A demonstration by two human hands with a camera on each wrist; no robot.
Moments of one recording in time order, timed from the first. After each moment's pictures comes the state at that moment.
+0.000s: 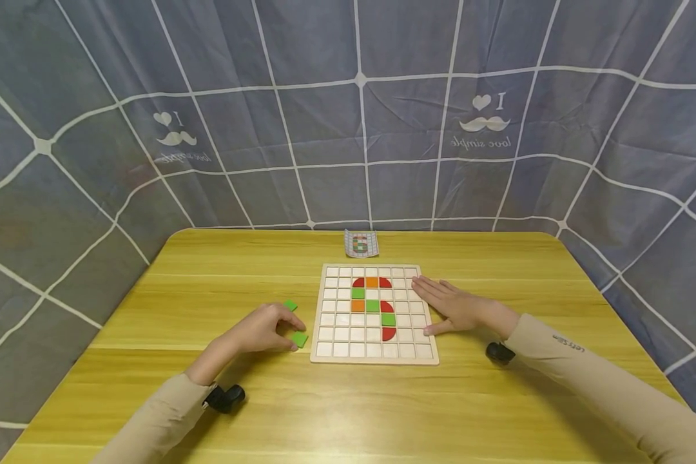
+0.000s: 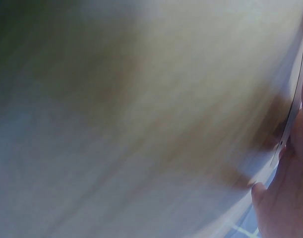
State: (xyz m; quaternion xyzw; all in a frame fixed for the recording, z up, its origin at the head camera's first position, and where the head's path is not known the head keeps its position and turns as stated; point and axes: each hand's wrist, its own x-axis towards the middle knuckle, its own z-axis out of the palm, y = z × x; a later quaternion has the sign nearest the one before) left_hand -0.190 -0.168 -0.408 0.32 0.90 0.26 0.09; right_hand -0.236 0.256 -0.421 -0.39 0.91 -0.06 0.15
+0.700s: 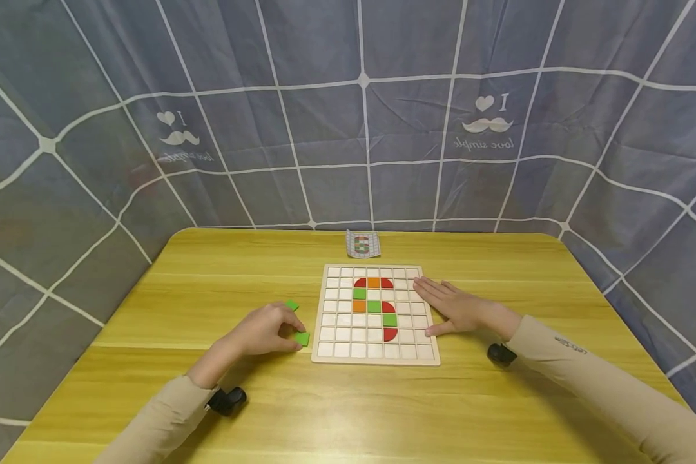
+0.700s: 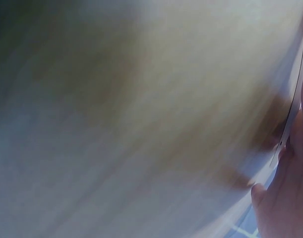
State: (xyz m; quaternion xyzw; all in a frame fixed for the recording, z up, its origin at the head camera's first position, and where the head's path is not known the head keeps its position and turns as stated) left_hand -0.186 -0.166 -0.411 0.33 0.92 0.19 0.03; right_hand -0.238 0.261 -0.431 -0.41 0.90 -0.08 0.12
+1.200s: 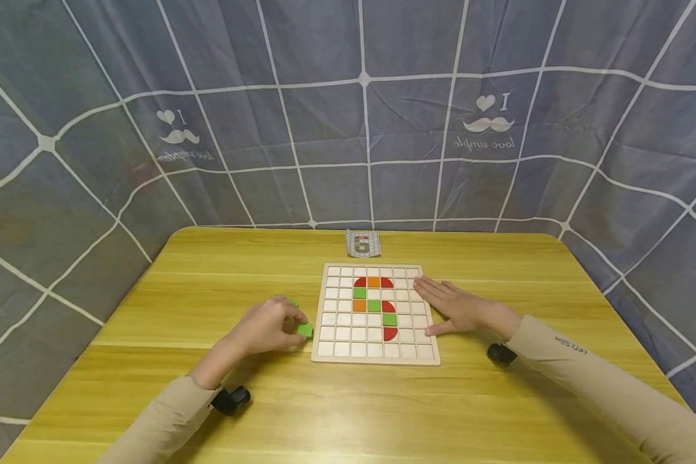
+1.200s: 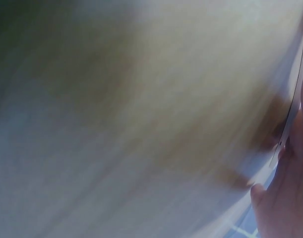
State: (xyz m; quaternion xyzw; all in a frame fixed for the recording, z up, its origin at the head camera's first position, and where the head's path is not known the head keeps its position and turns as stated) left_hand -0.183 -0.154 -0.404 0.31 0.94 0.16 -0.04; right_hand -0.236 0.259 -0.426 -0.40 0.91 -0.08 0.13
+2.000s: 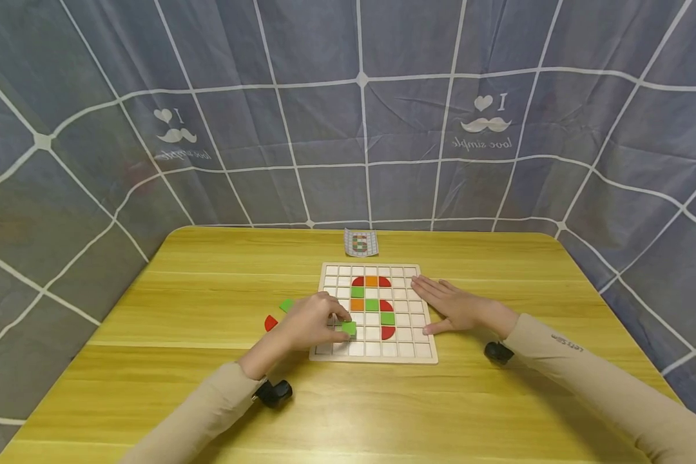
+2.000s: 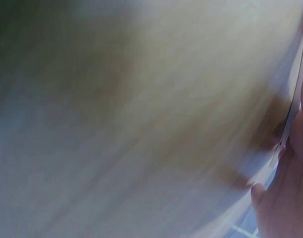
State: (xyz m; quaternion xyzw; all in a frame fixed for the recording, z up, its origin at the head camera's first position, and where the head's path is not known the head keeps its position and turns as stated) left_hand -0.187 -0.080 -0.397 0.33 0.92 0.20 -0.01; right_hand -0.234 0.258 -0.423 -0.41 0.90 -0.07 0.12
